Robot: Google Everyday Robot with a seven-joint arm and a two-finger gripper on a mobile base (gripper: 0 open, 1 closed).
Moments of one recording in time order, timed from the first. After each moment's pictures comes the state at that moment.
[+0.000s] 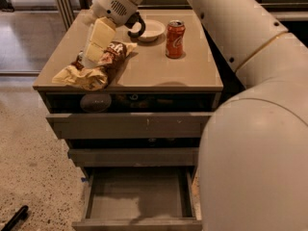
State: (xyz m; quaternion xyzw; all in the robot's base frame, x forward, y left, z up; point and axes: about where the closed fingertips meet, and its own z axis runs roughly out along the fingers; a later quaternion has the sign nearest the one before) arm 0.592 0.148 0.975 -0.73 0.58 0.28 0.25
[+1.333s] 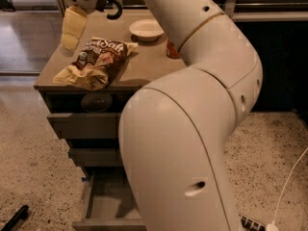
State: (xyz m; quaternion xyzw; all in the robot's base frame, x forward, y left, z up) arm 0.647 0.195 0.975 -0.72 0.64 0.16 0.21
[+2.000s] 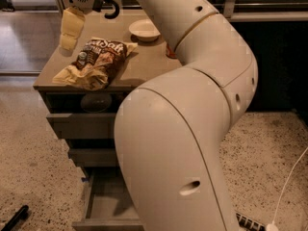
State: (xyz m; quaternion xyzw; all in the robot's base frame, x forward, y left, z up) arm 0.660 0.203 0.970 -0.72 0.65 0.13 0.22
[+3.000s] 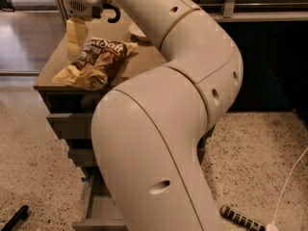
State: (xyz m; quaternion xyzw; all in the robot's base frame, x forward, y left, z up) arm 0.696 0.190 0.936 -0.67 0.72 0.04 0.18
